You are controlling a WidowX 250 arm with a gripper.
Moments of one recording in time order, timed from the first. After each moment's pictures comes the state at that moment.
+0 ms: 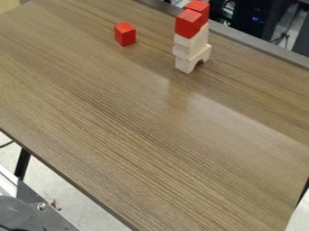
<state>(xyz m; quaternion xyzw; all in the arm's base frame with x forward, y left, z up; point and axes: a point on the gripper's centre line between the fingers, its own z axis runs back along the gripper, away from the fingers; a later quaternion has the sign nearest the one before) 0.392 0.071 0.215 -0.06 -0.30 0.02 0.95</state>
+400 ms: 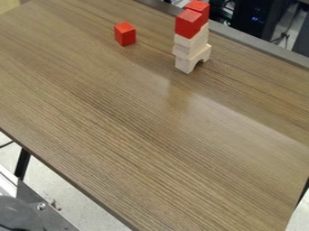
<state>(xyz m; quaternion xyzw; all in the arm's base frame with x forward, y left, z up) 0.395 0.089 0.185 -0.08 -0.27 0.13 0.95</state>
